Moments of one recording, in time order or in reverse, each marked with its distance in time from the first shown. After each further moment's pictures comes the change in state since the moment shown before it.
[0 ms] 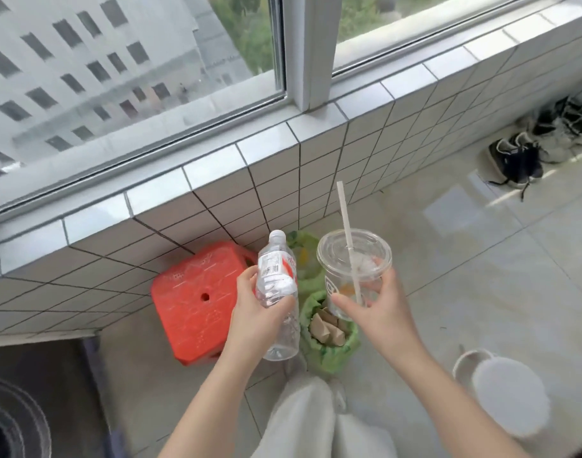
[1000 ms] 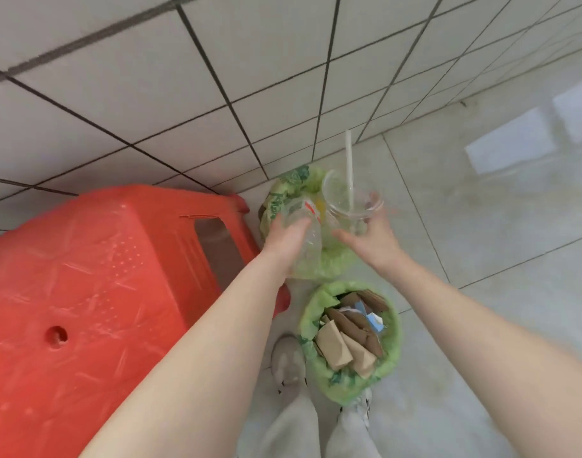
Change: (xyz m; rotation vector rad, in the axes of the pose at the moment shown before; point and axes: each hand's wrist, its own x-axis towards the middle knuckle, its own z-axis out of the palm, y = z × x) left_hand 0.428 -0.218 0.176 -0.143 -0.065 -0.489; right_hand 0.348 0.342 0.188 -0.261 -0.238 0.161
